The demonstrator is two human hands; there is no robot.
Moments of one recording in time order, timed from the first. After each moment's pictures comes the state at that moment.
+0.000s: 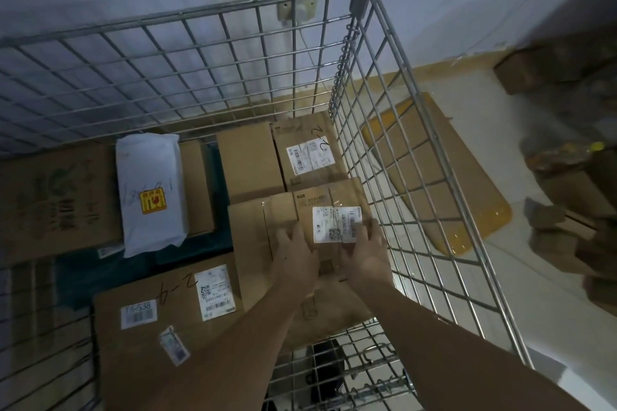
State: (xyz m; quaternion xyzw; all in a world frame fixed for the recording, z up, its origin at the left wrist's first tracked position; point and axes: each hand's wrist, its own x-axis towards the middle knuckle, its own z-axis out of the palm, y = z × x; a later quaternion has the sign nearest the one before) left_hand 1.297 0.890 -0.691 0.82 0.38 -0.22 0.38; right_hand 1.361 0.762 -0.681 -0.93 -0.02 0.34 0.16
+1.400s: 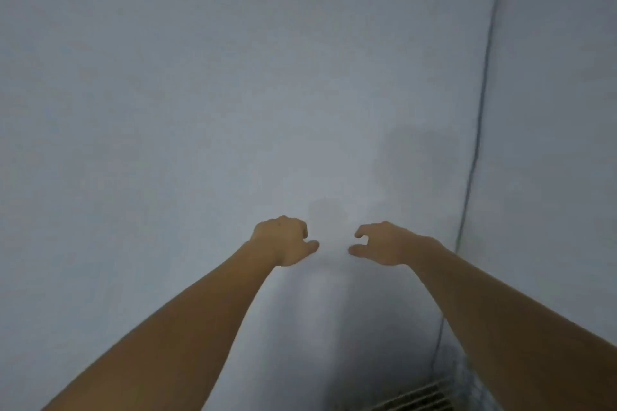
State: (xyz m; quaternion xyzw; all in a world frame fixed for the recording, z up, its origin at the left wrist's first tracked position) left_hand 0.770 0.919 0.188 0.63 0.78 0.05 -0.01; right_hand 0.975 1.026 0.180 -0.48 -0.87 0.10 0.01
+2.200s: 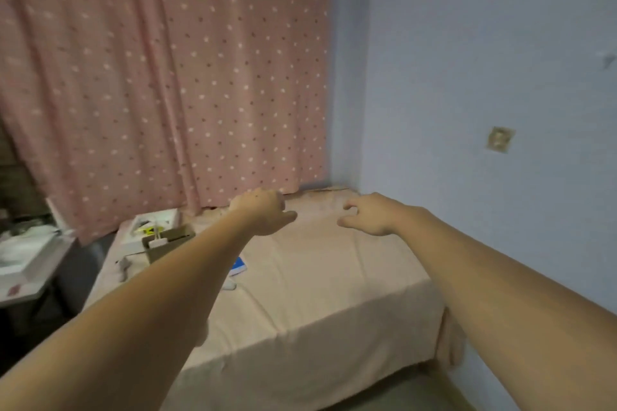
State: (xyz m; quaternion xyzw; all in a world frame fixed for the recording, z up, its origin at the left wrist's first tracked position) left_hand 0.530 -0.004 0.170 -0.12 0.99 0.03 -0.03; right_hand 0.440 0.217 0.168 0.29 -0.95 0.08 -0.06
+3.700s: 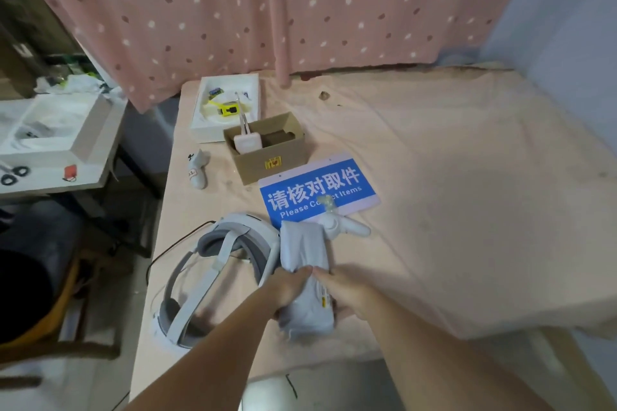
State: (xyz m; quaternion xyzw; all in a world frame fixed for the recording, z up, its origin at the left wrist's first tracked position) left_hand 0.445 -0.442 -0.308 -0.47 0.66 0.53 0.25; right_hand 0.366 -0.305 -0.297 -0.03 -0.76 0.32 -0.56
